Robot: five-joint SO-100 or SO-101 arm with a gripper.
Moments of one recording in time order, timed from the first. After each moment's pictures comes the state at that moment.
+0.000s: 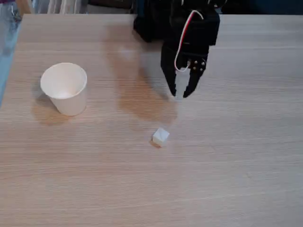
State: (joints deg) arm -2.2 108.3 116.8 61.6 -64.6
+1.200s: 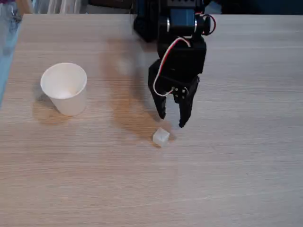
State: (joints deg) arm 4.1 93.2 108.1 52.8 -55.5
